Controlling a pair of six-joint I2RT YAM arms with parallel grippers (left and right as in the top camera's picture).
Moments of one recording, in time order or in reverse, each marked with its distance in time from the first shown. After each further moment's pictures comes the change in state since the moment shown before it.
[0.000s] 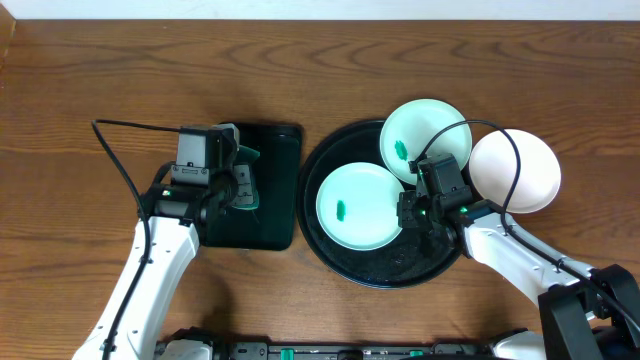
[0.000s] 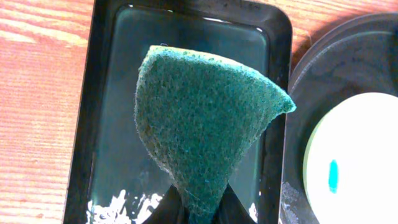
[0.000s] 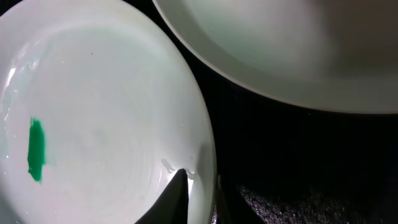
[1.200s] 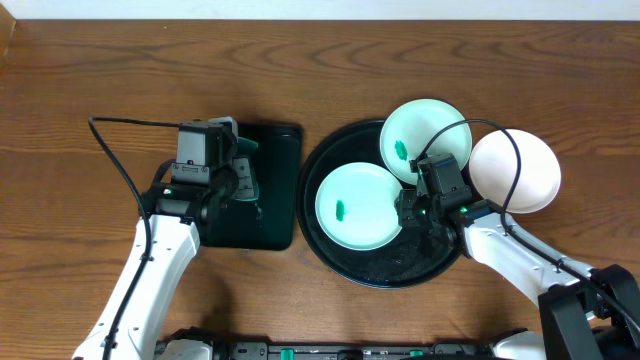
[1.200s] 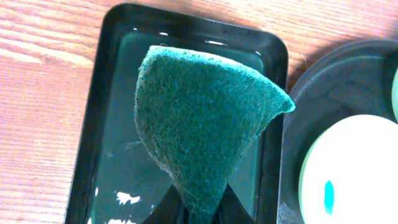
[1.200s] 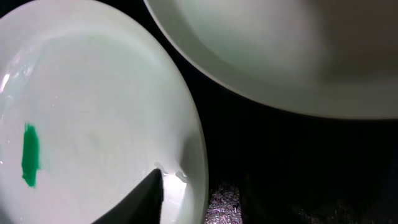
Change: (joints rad) left arm 0.000 0.007 0.000 0.069 -0.019 -0.029; right arm 0.000 0.000 0.000 0.007 0.021 0.002
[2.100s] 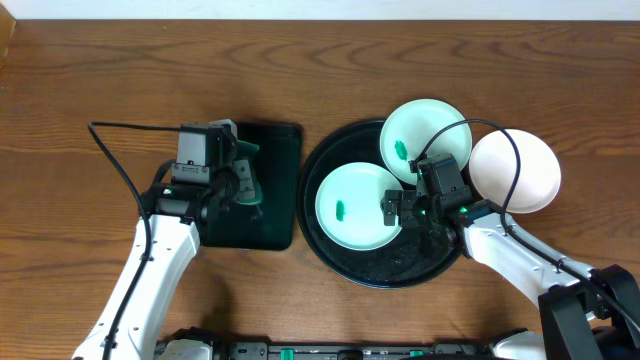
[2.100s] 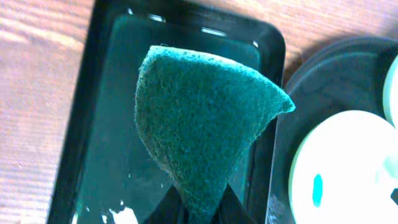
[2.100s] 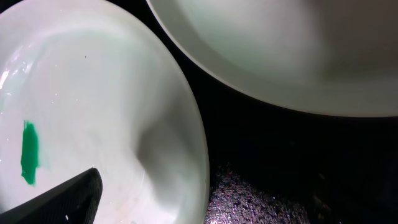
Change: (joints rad) left arm 0.000 0.000 0.000 -0.045 0.040 -0.049; right arm 0.000 0.000 0.000 -0.008 0.001 -0.005
